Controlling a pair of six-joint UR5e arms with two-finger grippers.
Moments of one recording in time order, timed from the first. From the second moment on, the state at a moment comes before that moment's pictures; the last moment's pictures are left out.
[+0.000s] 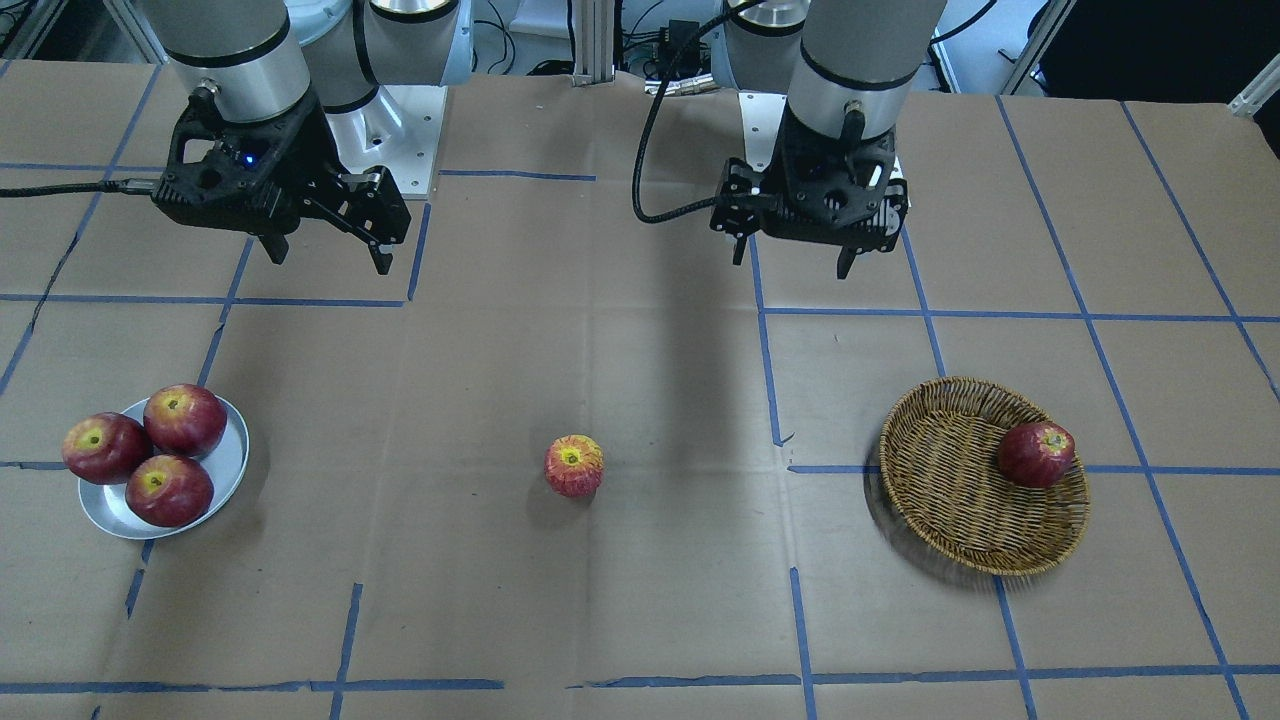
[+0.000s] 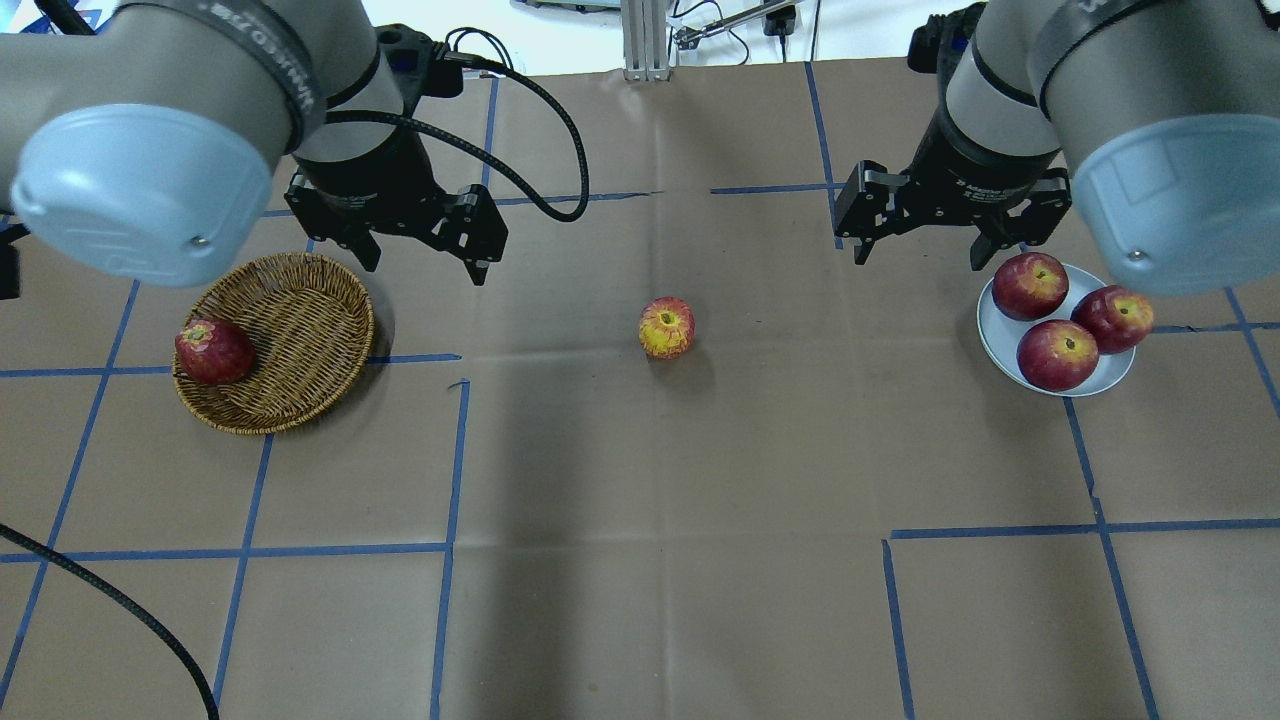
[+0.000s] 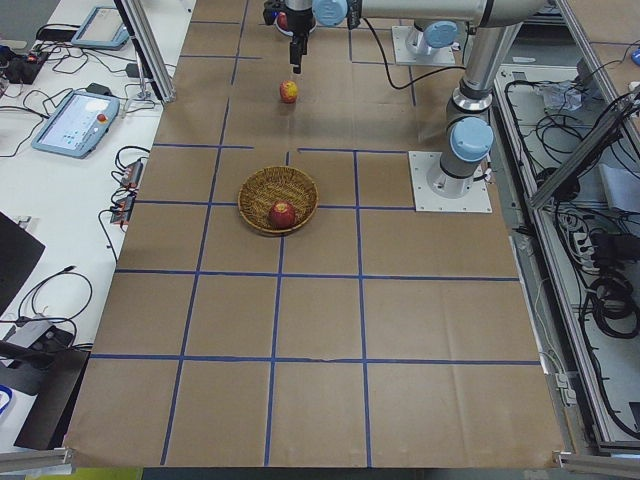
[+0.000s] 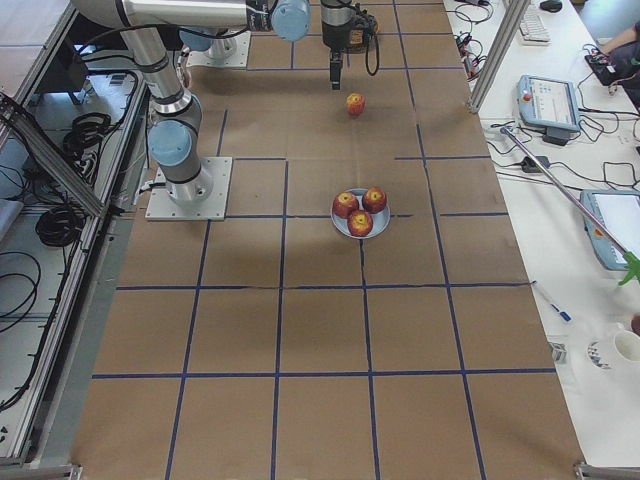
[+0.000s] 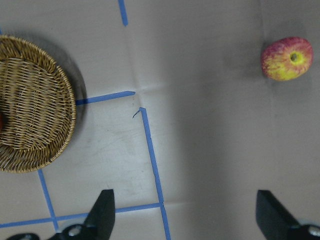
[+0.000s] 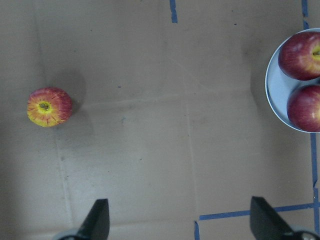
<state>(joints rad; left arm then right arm) -1.70 -1.56 -1.59 -1.53 1.60 0.04 1.64 -1.60 1.68 -1.73 -1.57 0.17</state>
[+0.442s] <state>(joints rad) -1.63 -1.50 -1.60 -1.55 1.60 0.05 1.77 -1.47 1.63 -1.83 -1.57 0.33</state>
